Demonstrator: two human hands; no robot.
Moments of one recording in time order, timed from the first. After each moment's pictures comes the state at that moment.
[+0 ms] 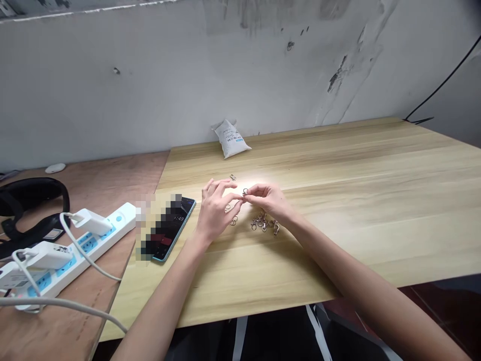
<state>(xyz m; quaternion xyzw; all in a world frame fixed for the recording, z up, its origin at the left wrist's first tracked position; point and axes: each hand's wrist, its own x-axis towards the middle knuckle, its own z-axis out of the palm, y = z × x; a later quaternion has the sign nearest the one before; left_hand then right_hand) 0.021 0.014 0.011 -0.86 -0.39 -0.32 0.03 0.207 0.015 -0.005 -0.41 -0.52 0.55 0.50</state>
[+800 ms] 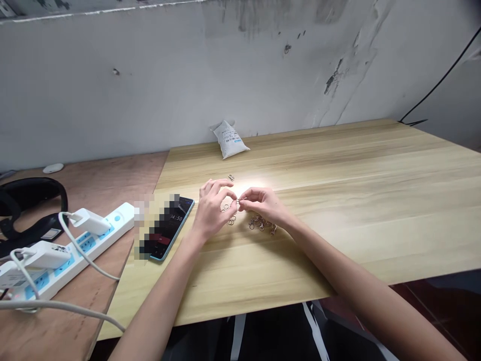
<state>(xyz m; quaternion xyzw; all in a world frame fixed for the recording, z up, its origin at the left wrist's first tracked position) 0.017 0.017 0.014 -0.86 -0.40 -0.33 -0.01 0.206 0.009 -0.009 -0.39 -0.61 0.53 0.44</state>
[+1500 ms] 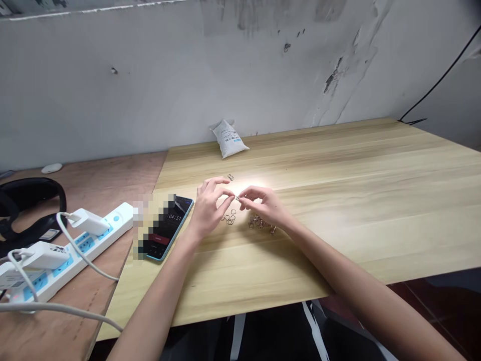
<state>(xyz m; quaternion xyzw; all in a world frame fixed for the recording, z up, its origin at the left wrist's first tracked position) 0.010 0.022 0.015 -0.85 -0.40 -0.33 -0.05 0.206 0.006 -0.006 -0.39 -0.68 0.41 0.46</state>
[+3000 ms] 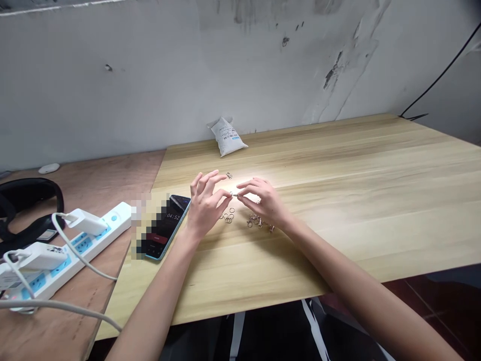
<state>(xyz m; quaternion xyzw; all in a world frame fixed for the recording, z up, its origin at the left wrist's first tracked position) 0.009 0.028 0.007 -0.86 -0.34 -0.35 0.16 0.211 0.013 -0.013 -0.40 -0.80 0.09 0.44</state>
